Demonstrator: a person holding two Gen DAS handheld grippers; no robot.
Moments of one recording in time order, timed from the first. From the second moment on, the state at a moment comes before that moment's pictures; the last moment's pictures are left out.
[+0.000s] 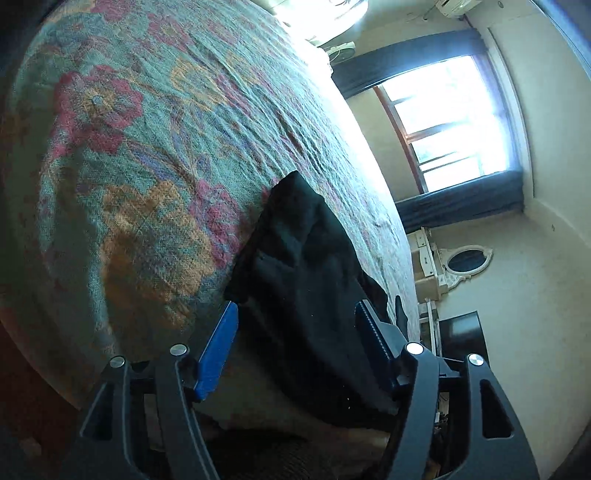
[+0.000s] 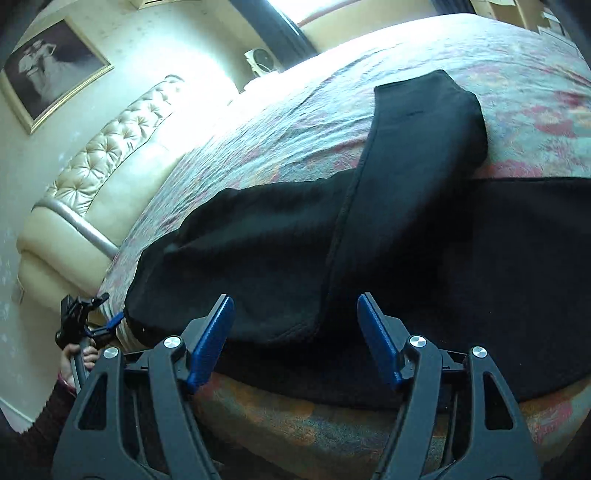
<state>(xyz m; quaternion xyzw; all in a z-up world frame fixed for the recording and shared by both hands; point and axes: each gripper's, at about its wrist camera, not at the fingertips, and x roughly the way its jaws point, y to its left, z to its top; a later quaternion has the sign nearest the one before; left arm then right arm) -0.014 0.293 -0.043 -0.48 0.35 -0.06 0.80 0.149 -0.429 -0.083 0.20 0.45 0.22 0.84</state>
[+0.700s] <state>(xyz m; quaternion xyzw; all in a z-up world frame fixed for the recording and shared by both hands) 0.007 0.247 -0.052 -0.54 0.33 0.07 0.77 0.148 -0.436 -0.114 0.32 0.47 0.16 0.81</state>
